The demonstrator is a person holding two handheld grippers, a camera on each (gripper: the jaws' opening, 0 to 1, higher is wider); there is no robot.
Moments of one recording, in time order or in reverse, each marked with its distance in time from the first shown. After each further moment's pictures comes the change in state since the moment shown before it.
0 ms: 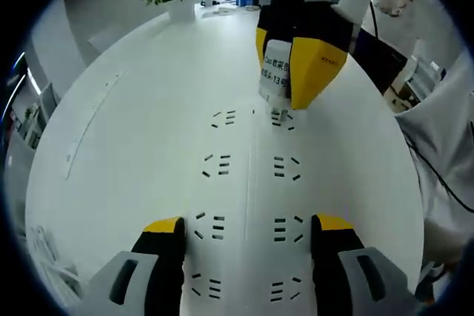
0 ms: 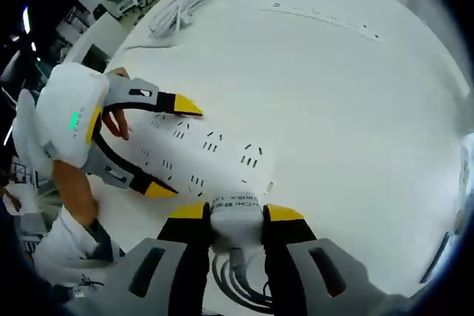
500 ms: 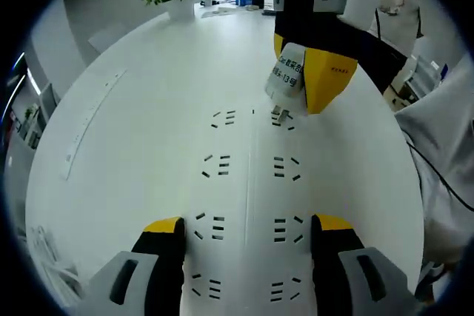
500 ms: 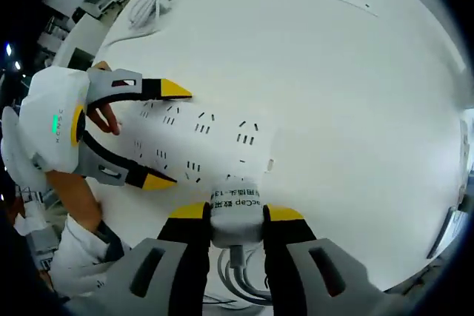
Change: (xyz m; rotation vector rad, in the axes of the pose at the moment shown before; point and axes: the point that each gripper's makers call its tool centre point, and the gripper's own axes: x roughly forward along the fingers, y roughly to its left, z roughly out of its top) left arm 0.000 -0.002 0.002 0.002 0.003 0.000; right arm 0.000 0.001 -0.018 0.090 0.126 -0.023
